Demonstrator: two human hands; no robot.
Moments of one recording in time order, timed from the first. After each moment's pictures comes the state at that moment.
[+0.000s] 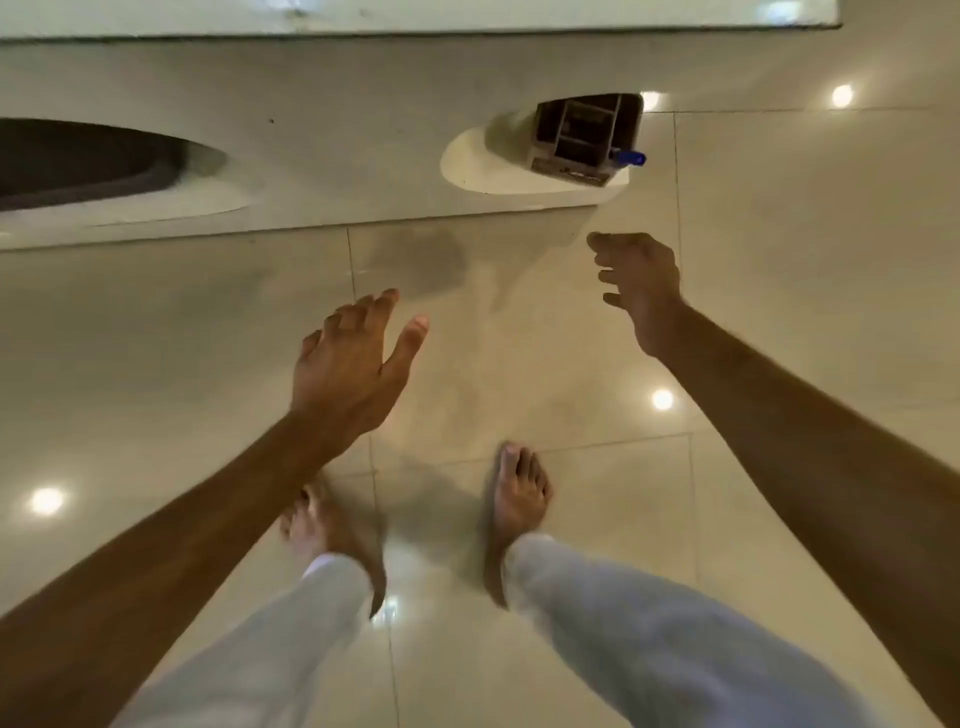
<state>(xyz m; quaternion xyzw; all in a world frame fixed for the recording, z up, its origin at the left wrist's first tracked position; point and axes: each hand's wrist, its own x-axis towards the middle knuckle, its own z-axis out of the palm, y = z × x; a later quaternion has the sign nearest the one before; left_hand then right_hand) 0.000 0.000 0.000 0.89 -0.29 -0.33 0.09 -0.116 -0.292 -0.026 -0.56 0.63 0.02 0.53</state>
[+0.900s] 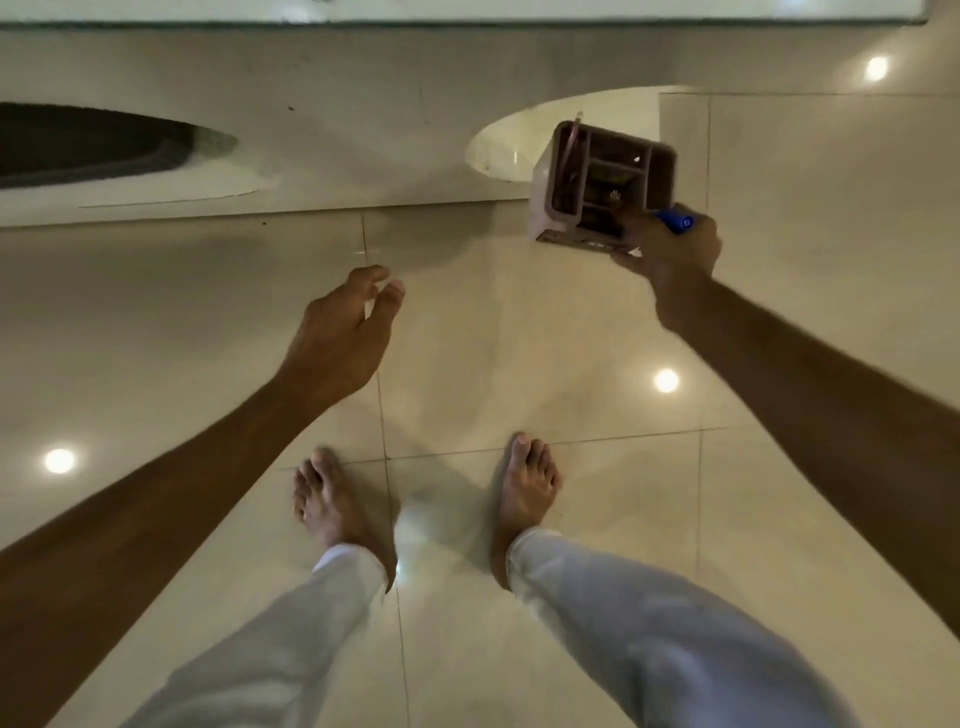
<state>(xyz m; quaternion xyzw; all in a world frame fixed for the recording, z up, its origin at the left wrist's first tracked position) 0.045 0.006 -0.003 0.86 -0.16 -0.42 0.24 -0.088 -0.301 -0.027 -0.53 0.65 -0.10 0.54</state>
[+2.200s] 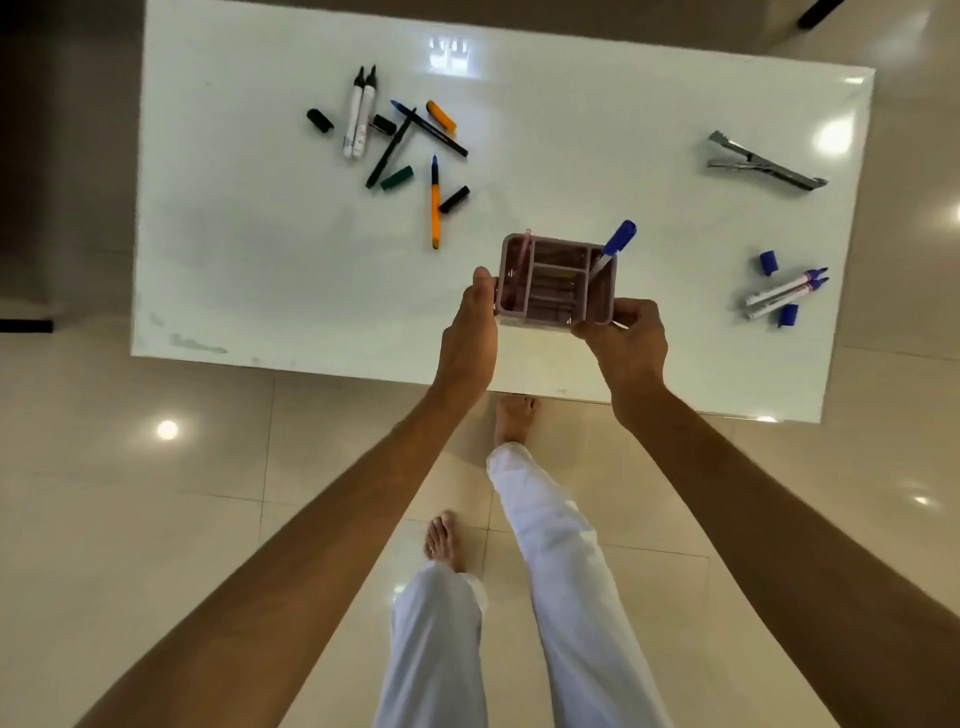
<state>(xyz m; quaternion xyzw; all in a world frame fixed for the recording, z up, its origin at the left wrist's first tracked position) 0.305 -0.056 0.277 0.75 0.12 -0.41 0.50 0.223 -0.205 0.262 -0.61 0.56 0.02 0.55</state>
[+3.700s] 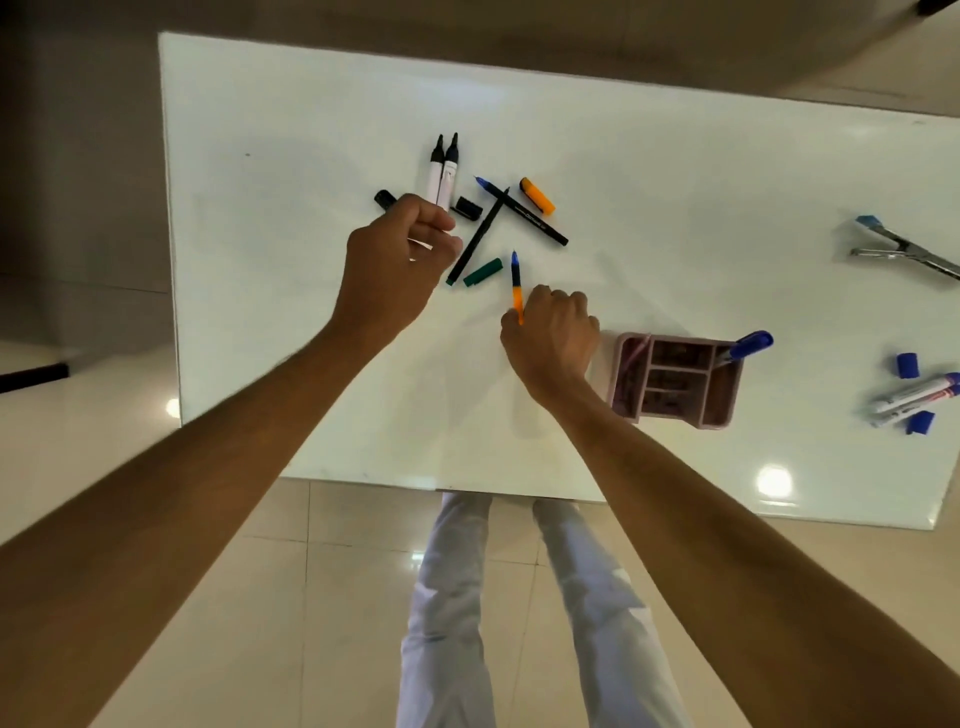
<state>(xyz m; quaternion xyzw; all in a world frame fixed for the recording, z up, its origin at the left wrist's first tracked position) 0.604 0.023 0.241 0.88 -0.08 -0.28 0.38 0.481 -0.103 0.175 -0.89 0.35 0.21 0.17</state>
